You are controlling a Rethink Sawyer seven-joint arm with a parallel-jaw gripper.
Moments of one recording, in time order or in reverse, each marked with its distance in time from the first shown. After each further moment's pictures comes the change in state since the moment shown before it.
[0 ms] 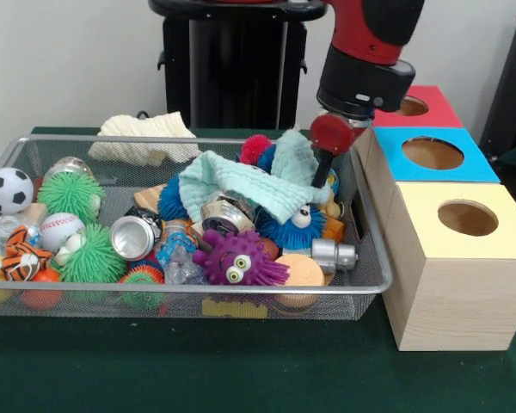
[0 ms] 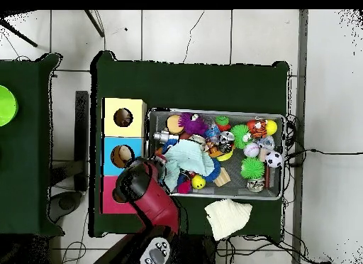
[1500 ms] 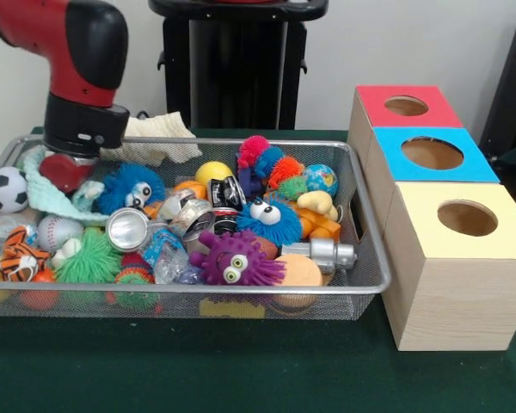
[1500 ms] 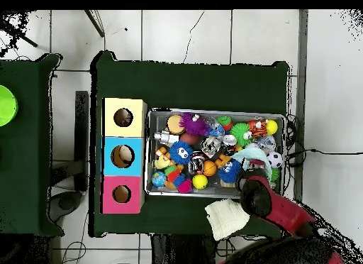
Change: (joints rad) arm -1.041 0.114 0.274 -0.248 -1.339 -0.337 -0.027
